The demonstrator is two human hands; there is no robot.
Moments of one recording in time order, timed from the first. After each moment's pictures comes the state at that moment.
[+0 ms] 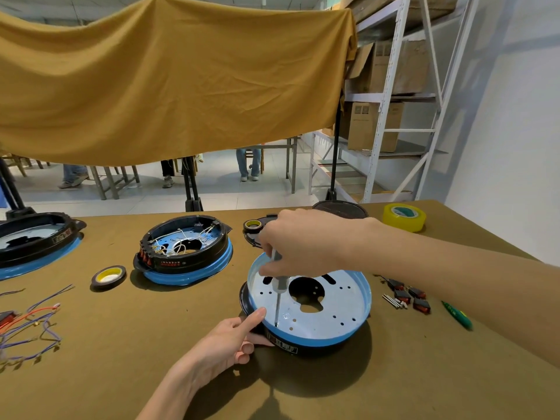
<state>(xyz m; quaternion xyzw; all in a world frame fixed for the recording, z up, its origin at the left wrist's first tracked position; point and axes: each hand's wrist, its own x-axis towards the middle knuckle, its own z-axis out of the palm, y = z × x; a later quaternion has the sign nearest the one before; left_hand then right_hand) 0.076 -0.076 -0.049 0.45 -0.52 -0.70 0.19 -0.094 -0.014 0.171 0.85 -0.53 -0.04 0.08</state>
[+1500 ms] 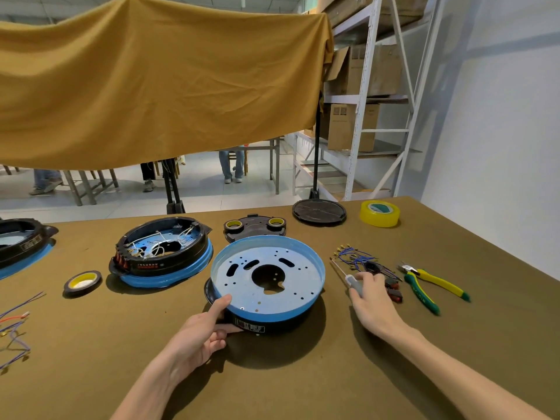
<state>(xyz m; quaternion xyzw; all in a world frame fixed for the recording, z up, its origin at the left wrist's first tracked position) 0.074 -0.075 -0.044 0.49 -0.43 -0.70 0.29 -0.255 0.017 -0.040 0.48 -0.81 0.31 -0.10</state>
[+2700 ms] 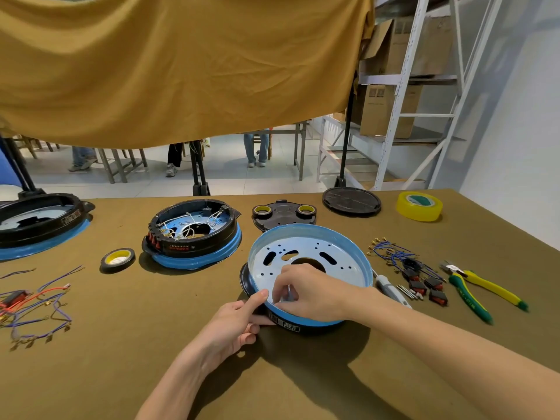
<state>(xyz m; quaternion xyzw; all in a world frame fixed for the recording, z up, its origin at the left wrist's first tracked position) 0.079 -0.072 -0.042 0.48 -0.49 -0.69 0.25 -0.118 -0.045 0.022 0.83 -0.51 0.14 -0.16</state>
